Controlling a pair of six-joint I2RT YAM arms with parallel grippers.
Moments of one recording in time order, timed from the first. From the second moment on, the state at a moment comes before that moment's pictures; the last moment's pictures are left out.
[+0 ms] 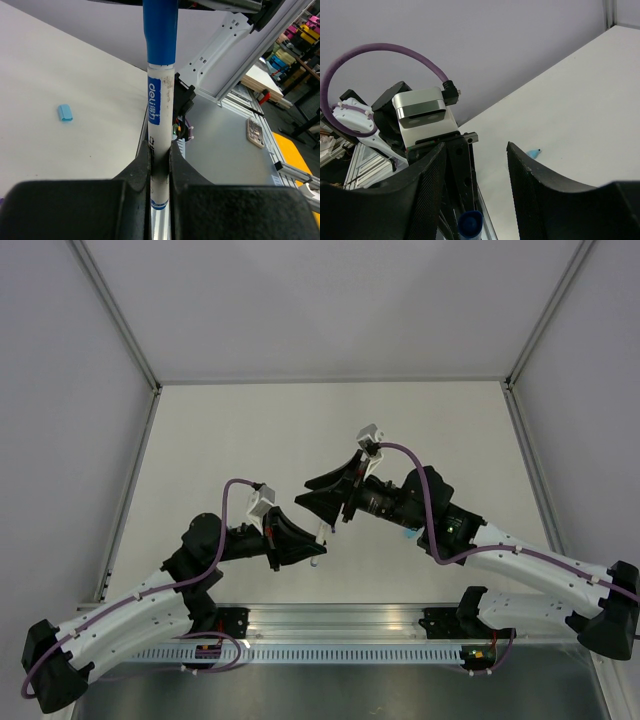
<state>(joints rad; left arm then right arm) -0.85 0.64 0.39 0.40 0.59 -0.53 1.02 1.07 0.91 0.26 -0.16 0.48</state>
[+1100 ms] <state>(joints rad) -0.86 0.70 0.47 0.17 0.49 -0.52 1.04 1.07 0.71 0.44 -0.06 0.59</state>
